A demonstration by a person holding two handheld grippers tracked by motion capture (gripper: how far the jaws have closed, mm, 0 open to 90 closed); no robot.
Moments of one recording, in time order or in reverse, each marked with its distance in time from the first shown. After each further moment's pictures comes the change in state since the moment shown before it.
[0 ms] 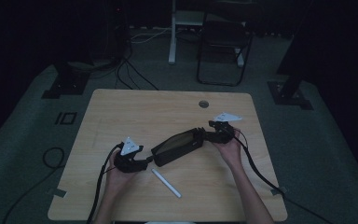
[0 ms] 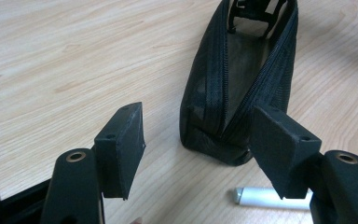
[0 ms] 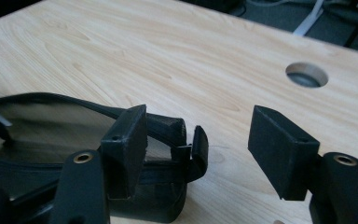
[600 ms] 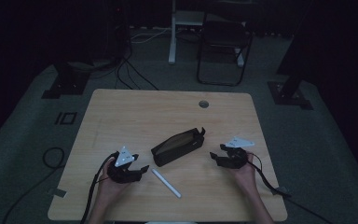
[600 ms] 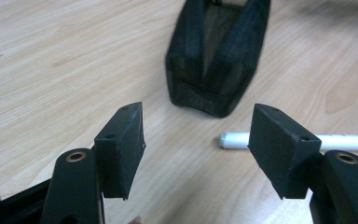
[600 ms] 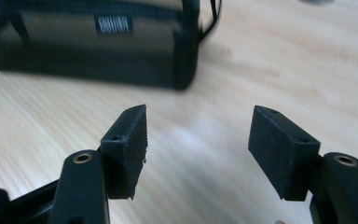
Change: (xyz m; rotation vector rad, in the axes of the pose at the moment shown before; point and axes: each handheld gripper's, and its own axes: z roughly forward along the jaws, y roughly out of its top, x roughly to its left) left arm -0.012 -0.021 -0.023 0.044 -0.015 0.069; right arm 0.005 -0.081 -0.047 0.082 0.006 -0.024
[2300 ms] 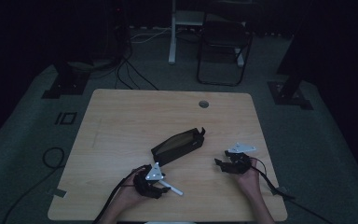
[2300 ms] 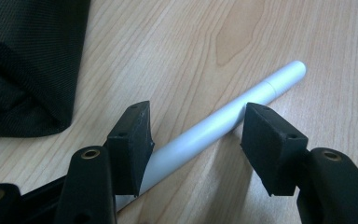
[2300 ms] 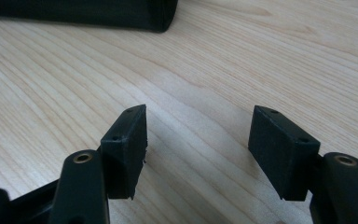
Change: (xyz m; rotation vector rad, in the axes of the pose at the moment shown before) left arm -0.057 -0.003 0.056 0.165 -0.276 0.262; right arm -0.010 -0.028 0.003 0.080 -0.028 0.002
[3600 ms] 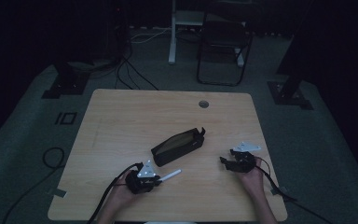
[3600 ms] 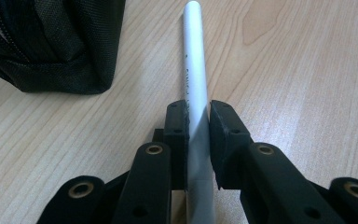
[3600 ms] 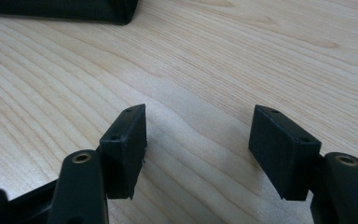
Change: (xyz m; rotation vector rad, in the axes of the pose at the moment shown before) left arm 0.012 -0.013 -0.016 0.009 0.025 -0.053; right arm -0.017 -0.007 -0.003 -0.004 -0.049 0.017
